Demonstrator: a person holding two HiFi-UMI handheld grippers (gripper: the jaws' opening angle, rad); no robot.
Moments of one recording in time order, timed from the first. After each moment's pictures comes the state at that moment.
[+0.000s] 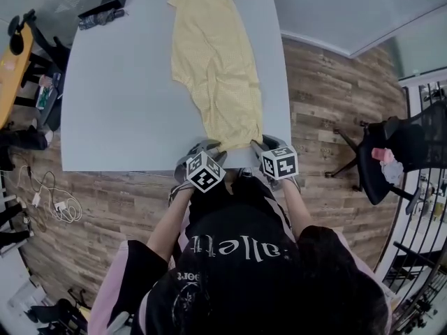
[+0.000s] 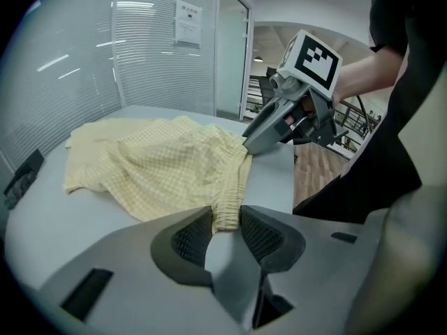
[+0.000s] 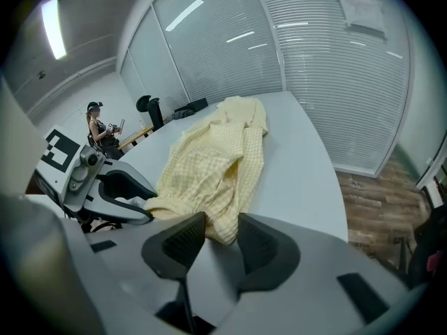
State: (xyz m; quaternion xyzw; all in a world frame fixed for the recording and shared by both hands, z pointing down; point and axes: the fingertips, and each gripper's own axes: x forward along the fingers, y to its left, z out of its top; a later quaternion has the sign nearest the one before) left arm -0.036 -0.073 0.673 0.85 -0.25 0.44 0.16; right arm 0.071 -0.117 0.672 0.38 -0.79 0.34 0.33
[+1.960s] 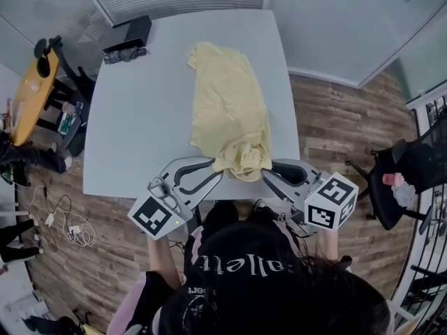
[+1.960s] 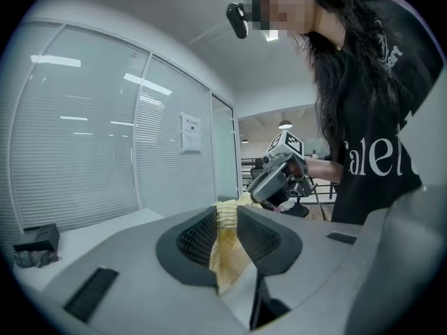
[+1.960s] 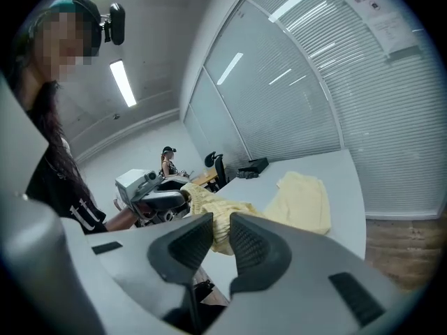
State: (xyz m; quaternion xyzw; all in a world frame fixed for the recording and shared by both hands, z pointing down) left arm -0.090 -0.098 0.349 0.95 -0.28 0.12 0.03; right arm 0.004 -0.111 0.377 0.22 -0.93 0.27 0.14
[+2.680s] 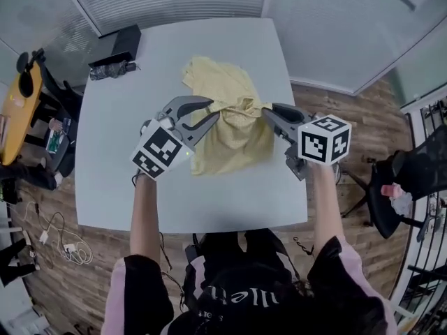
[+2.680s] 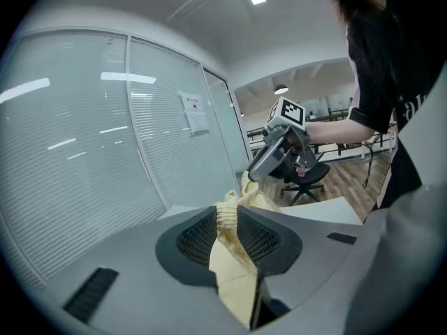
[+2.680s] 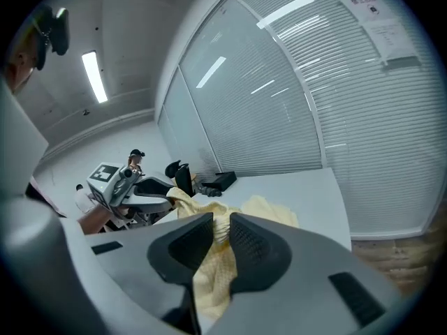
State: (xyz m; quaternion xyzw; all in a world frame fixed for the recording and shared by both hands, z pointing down) left arm -0.132 -0.328 0.385 0.93 -0.27 0.25 -0.07; right arm -0.023 -0.350 0.411 0.32 -0.90 0.26 0.14
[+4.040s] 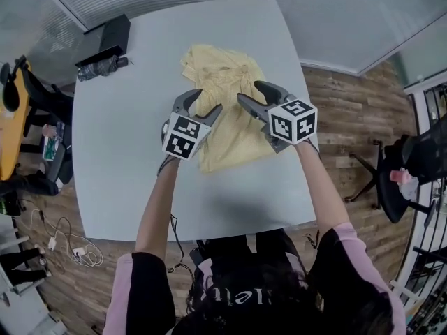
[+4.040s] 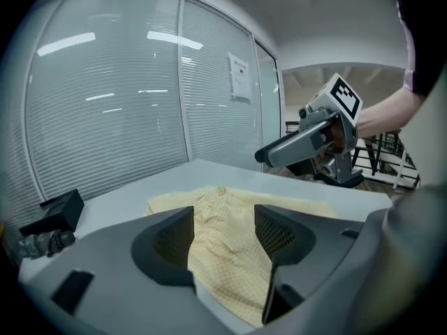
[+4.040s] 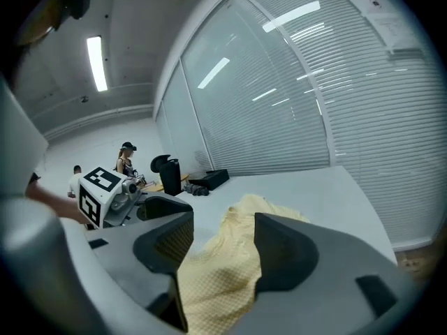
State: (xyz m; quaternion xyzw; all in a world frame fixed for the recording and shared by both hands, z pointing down) left arm -0.178 -0.418 0.549 0.88 -0.39 0.27 0.08; right arm -0.093 -0.434 0.521 0.35 -0.90 0.21 0.13
